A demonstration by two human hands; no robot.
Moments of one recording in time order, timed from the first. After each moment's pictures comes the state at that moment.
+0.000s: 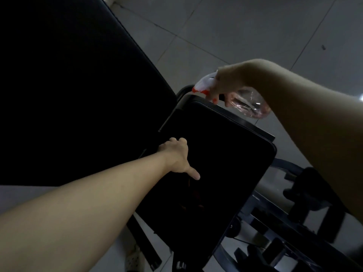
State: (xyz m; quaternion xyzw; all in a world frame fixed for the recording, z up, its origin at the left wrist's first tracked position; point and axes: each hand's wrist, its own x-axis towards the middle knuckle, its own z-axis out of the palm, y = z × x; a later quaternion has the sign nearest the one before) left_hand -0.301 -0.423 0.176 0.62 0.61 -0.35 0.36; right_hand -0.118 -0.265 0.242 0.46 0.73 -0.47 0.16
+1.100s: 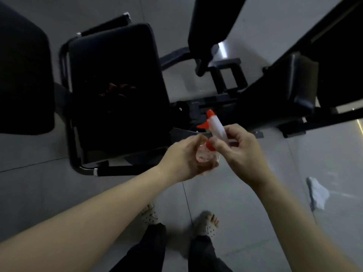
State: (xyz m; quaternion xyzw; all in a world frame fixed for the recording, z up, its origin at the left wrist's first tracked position) left_hand -0.324 -0.772 0.196 0.85 0.21 -0.08 0.47; right_hand -0.215 -0.896 0.270 0.82 0.27 -0.31 -0.40
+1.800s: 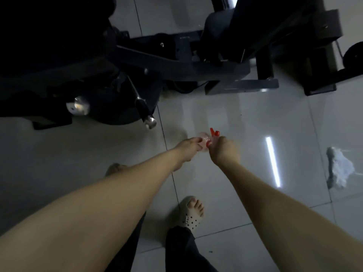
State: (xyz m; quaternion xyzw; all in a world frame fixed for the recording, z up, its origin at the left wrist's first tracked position) left_hand -0.305 -0.948 -0.075 0.52 0.44 -0.30 0.67; right_hand -0.214 -1.065 -0.103 0.92 0.15 -0.35 -0.01
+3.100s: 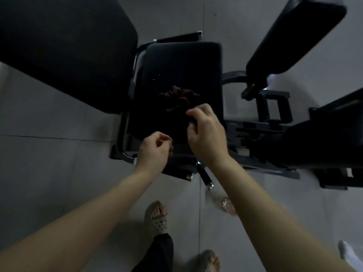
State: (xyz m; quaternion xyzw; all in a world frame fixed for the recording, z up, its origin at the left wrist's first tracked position) left_hand -0.450 -0.681 0.188 0.57 0.59 0.14 0.56; right_hand -0.298 -0.728 0.222 0.79 0.52 -0.14 -0.29
